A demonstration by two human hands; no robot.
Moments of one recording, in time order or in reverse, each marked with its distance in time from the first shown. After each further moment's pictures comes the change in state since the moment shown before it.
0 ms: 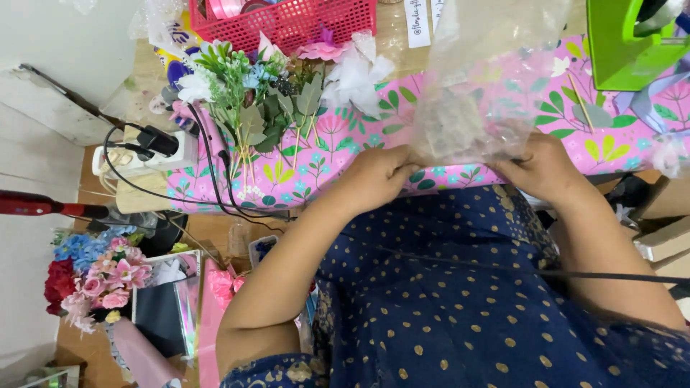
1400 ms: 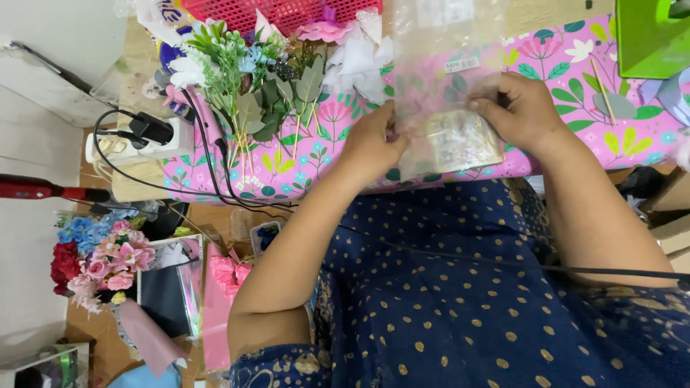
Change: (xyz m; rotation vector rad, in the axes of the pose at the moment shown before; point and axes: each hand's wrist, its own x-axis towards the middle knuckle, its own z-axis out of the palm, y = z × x) left_hand 0.034 -0.023 0.002 -0.101 0.250 -0.281; right_hand 0.080 -0.001 0.020 0.245 -0.042 0.238
